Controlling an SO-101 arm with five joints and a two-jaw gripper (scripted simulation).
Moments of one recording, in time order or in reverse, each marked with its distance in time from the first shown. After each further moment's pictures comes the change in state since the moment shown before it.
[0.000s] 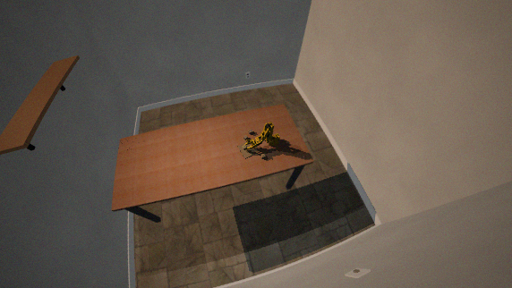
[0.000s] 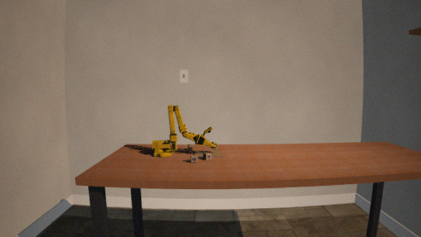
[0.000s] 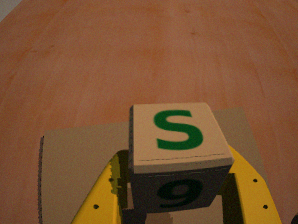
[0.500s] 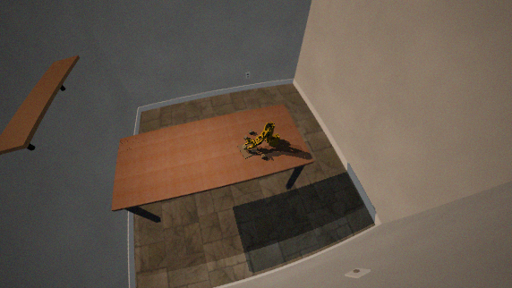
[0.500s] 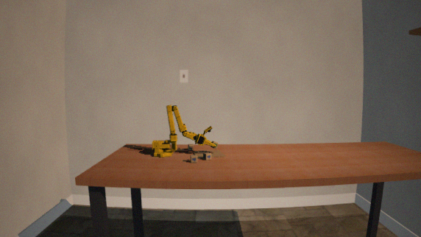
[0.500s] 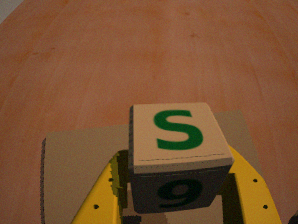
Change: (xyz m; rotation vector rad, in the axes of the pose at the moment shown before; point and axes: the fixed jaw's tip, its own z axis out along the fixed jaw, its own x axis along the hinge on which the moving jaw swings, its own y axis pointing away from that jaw) arm -0.003 0.000 -0.001 0.000 0.001 0.000
